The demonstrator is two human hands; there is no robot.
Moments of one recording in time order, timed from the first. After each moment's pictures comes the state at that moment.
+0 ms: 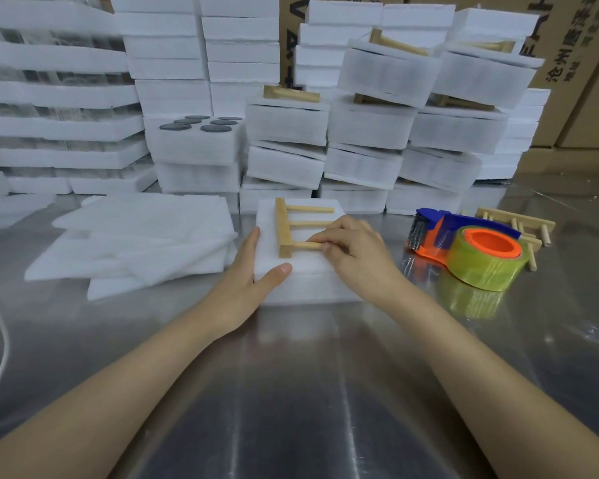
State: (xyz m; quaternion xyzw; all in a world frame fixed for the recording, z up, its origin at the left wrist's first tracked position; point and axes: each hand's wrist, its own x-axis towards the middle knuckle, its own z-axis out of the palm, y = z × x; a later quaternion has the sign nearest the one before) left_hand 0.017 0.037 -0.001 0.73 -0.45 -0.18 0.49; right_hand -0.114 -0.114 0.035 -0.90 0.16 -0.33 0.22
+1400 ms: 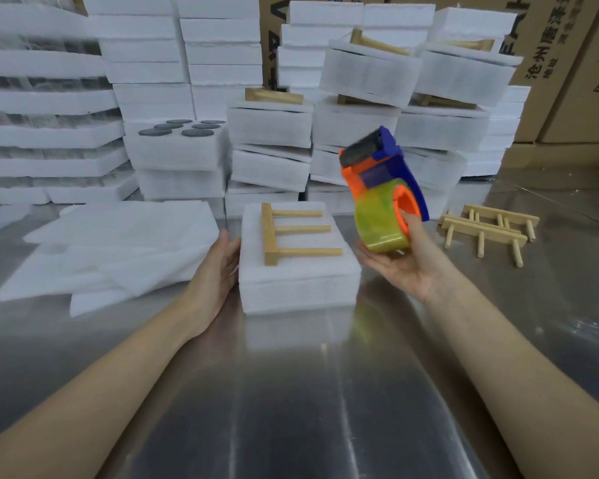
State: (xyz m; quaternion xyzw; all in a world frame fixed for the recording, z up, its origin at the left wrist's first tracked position) left_hand 0.041 0.016 0.001 0.56 -0.35 -0.34 0.67; right_hand -0.151 -0.186 0.033 -0.32 0.27 -0.33 0.85
